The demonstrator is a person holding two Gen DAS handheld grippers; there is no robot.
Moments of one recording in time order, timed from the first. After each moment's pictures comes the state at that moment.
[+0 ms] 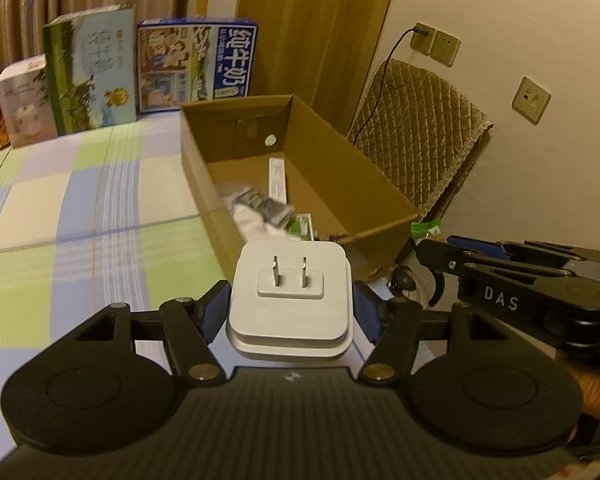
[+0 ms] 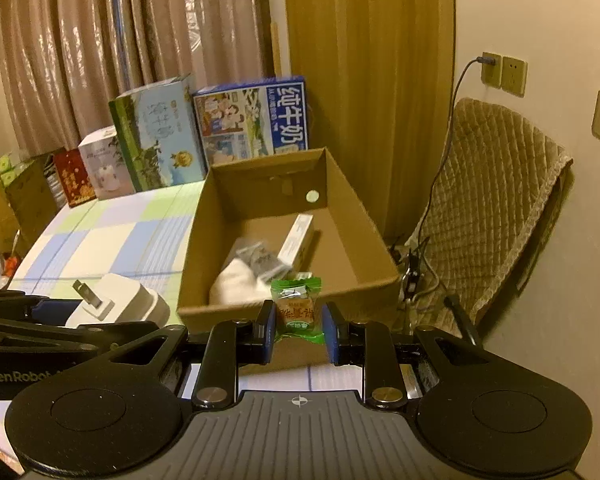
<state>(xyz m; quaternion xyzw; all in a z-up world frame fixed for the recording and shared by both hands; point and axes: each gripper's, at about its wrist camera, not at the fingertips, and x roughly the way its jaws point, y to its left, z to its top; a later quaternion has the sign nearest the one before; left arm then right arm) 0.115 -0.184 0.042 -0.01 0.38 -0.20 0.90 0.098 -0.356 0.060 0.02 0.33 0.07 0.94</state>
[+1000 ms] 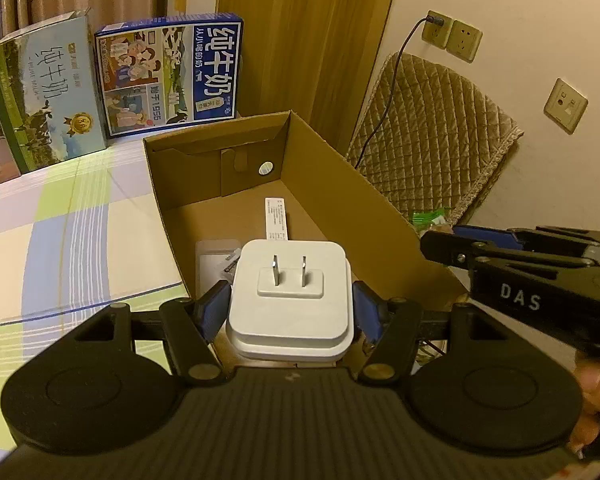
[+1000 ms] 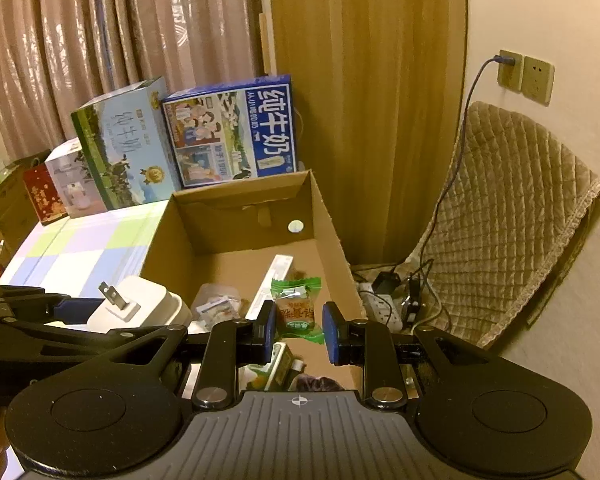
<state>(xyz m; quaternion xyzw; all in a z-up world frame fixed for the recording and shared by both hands) 0.245 -0.230 0.024 0.01 0.40 -0.21 0.89 0.218 -0.379 0.058 0.02 0.34 0.07 0.94</state>
